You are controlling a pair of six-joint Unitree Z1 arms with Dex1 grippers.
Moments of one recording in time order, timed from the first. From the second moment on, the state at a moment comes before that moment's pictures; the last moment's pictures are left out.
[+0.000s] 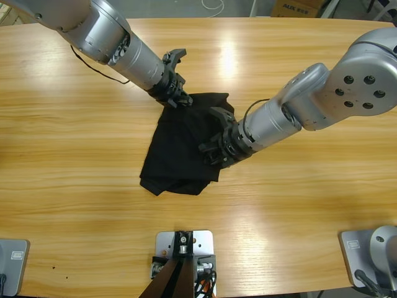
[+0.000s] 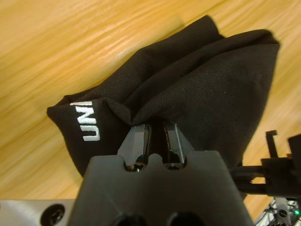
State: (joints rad) arm 0 -0.75 2.16 -1.50 0.43 -0.30 -0.35; arm 1 0.76 1.94 -0.89 0.13 0.51 0.43
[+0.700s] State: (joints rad) arm 0 -0.70 2.30 -1.93 0.78 -0.14 -0.26; arm 1 0.76 1.92 -0.86 0.13 0.49 0.45
